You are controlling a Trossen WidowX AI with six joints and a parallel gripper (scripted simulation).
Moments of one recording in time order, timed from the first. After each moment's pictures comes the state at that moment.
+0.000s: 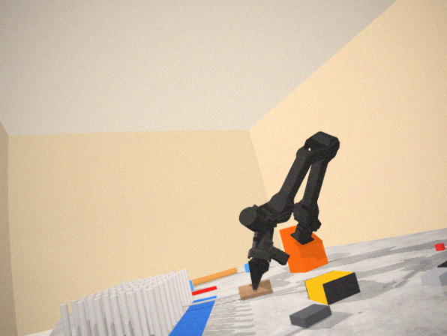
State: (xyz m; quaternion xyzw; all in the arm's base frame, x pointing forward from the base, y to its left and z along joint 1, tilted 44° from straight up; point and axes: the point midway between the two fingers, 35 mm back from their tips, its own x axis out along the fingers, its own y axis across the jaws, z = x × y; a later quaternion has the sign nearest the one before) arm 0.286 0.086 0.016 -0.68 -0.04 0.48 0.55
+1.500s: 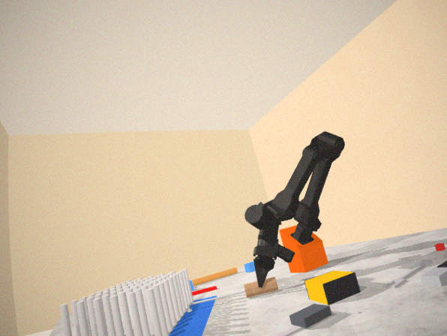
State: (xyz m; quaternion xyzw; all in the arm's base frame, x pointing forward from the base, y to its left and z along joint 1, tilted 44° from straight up) arm 0.271 0.090 0.023 -0.68 -0.04 0.48 0.55
